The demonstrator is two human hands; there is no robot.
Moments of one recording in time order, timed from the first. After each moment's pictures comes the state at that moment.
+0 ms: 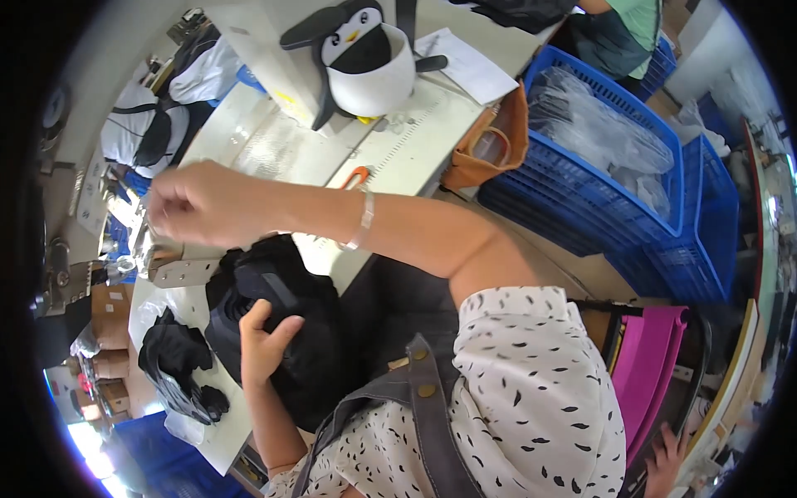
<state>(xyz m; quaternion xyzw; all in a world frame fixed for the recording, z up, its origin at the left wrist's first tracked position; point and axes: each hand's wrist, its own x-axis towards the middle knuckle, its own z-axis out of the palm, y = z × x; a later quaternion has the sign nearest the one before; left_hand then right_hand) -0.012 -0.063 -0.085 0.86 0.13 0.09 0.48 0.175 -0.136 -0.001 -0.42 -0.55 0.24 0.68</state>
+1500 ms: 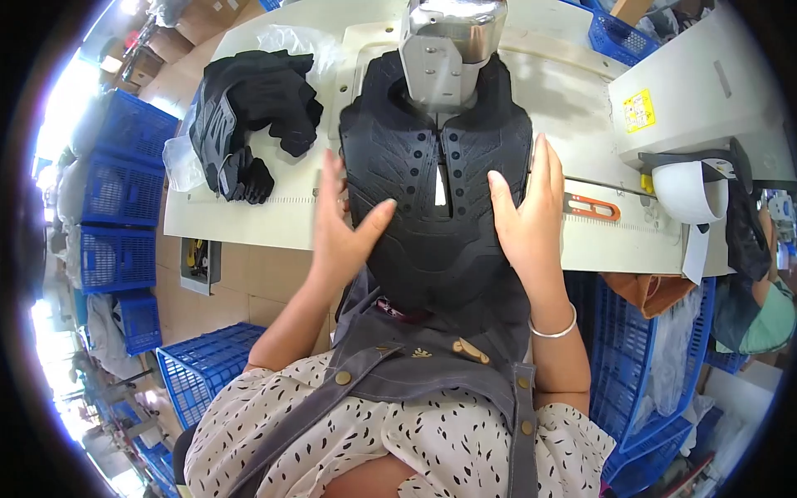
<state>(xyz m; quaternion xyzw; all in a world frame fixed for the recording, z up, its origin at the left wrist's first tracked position) -0.085 -0.058 -0.123 0.71 0.41 0.38 0.42 0.122 -0.133 -0.113 -0.76 -0.50 0.02 0.41</state>
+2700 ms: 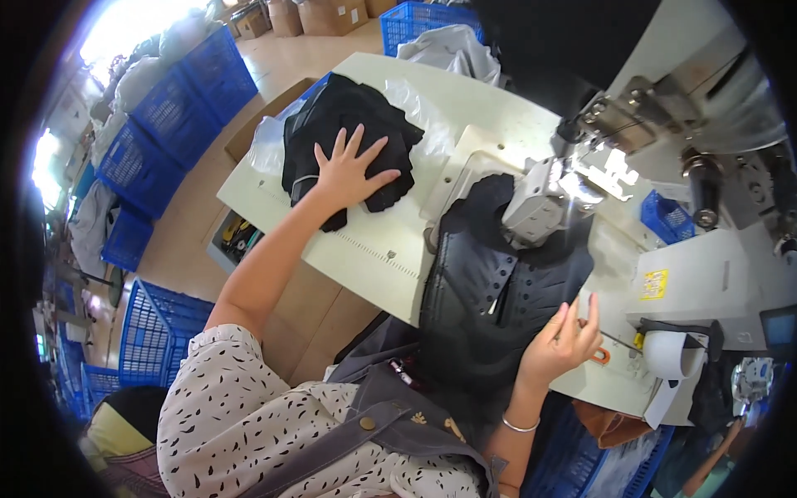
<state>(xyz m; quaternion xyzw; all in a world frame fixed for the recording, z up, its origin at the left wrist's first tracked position) -0.174 0.104 -0.111 0.80 0.58 0.13 -0.07 0.108 -0.134 -0.109 -0.74 -0.48 -0.31 0.34</state>
